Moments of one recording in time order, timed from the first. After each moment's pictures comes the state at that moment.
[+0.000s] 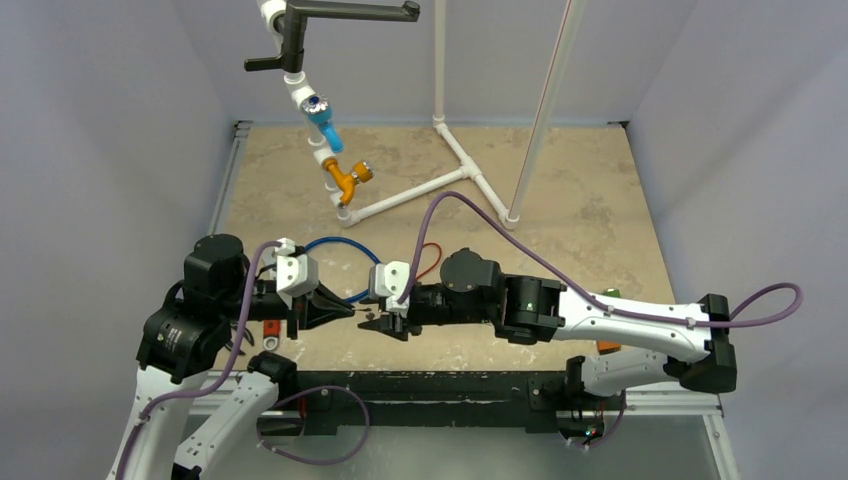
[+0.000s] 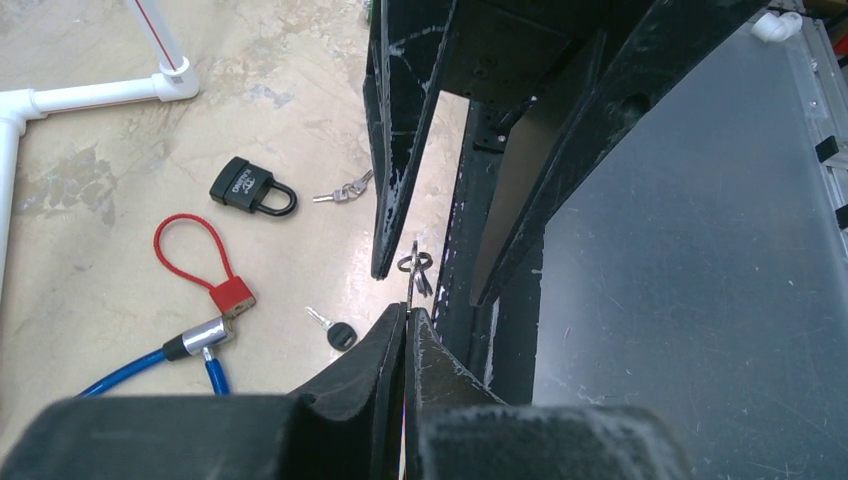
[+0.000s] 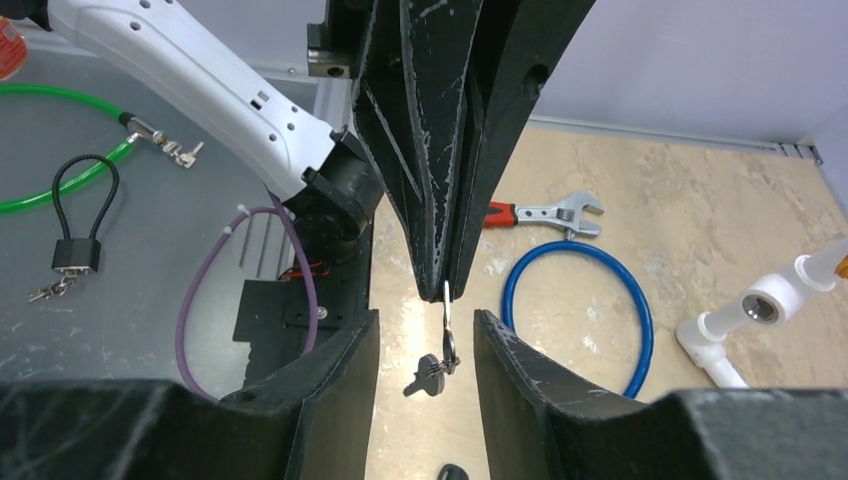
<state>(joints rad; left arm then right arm) -0.35 0.60 1.09 -0.99 1.00 0.31 1.36 1.23 1.19 -0.15 -0.14 -0.19</state>
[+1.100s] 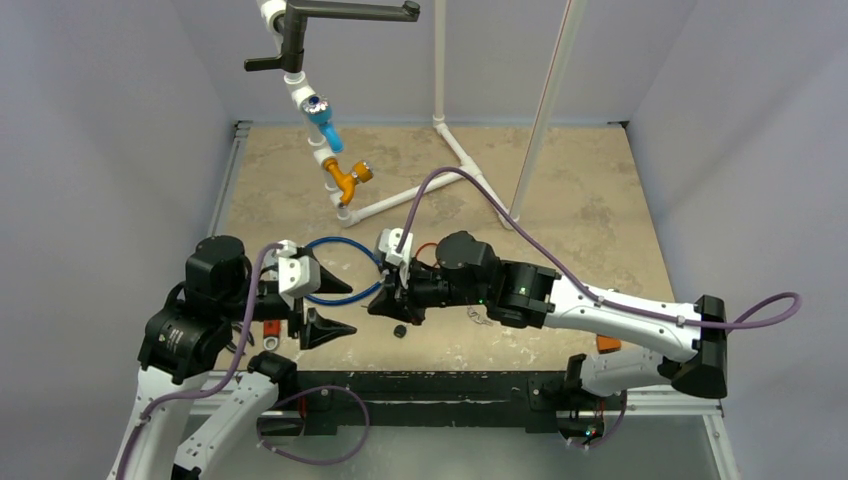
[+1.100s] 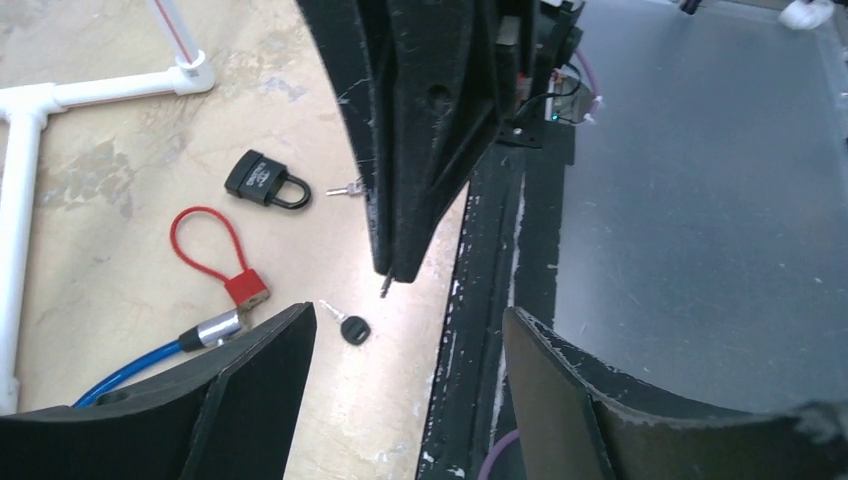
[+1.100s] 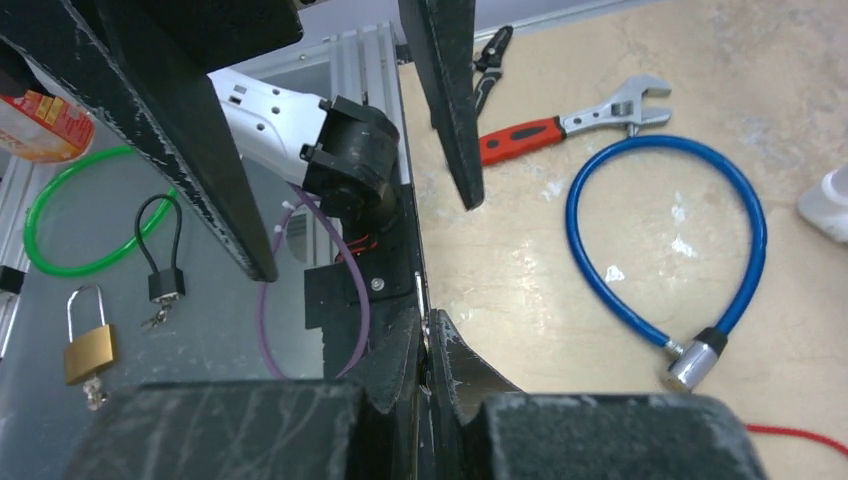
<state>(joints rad) -0.35 0.60 1.09 -1.01 0.98 0.34 1.23 1.26 1.17 -0.21 -0.23 0.09</state>
